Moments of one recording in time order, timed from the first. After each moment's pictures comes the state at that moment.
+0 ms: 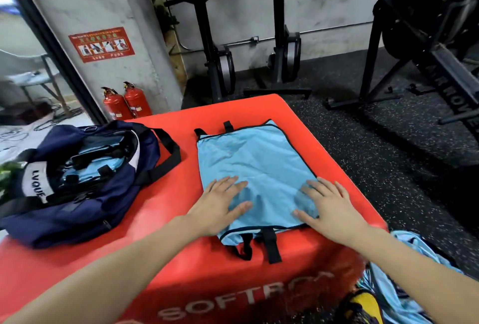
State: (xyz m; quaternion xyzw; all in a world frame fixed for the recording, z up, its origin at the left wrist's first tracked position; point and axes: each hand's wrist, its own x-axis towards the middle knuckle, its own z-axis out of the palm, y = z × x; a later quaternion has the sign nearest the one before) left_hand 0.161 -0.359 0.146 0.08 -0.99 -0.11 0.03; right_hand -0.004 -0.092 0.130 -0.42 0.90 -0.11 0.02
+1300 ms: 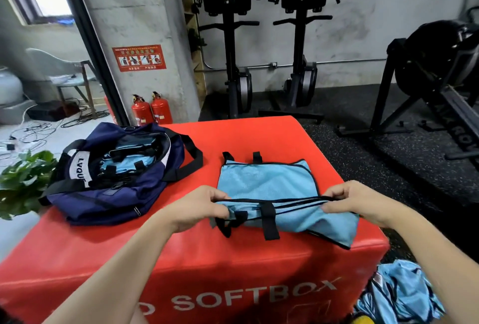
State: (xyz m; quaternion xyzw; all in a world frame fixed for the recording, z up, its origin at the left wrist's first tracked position) left_hand 0.246 -0.356 0.234 0.16 -0.82 -0.55 -0.01; right_hand -0.011 -0.075 0.228 -0.40 0.71 -0.45 0.36
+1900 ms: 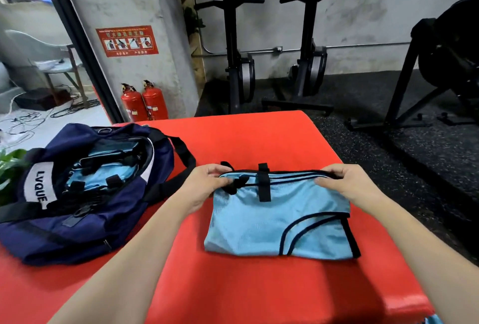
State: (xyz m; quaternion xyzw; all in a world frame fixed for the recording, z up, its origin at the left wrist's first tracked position) left_hand 0.120 -0.454 0.196 0.30 -0.69 -0.63 0.17; right_hand -0.112 -0.190 0.190 -0.34 0.77 -0.50 0.18
